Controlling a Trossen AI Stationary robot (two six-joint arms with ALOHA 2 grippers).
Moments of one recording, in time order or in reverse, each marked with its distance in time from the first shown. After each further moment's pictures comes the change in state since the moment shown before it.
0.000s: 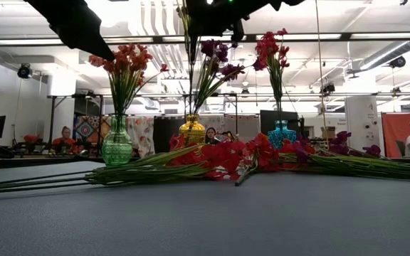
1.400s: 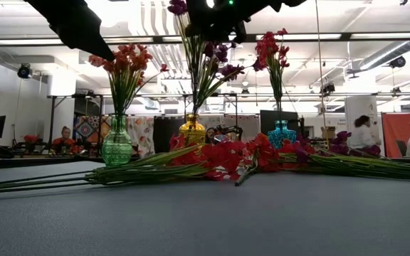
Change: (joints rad) left arm 0.000 0.000 0.000 0.000 0.000 0.000; right arm -0.006 0.000 -0.003 -0.014 0.042 0.013
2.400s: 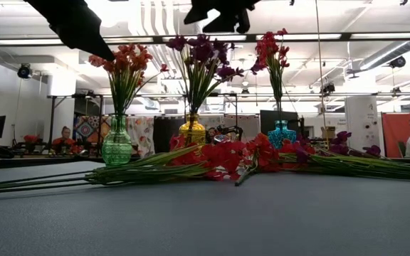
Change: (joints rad) left arm 0.000 0.000 0.000 0.001 0.002 0.000; right arm 0.042 -0.037 0.023 -0.045 0.035 0.000
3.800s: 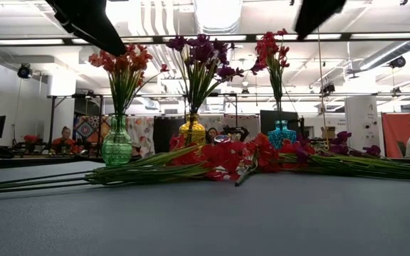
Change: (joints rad) left arm 0.000 0.000 0.027 0.301 0.312 0.137; right arm 0.490 -0.135 0.064 -1.332 -0.059 0.695
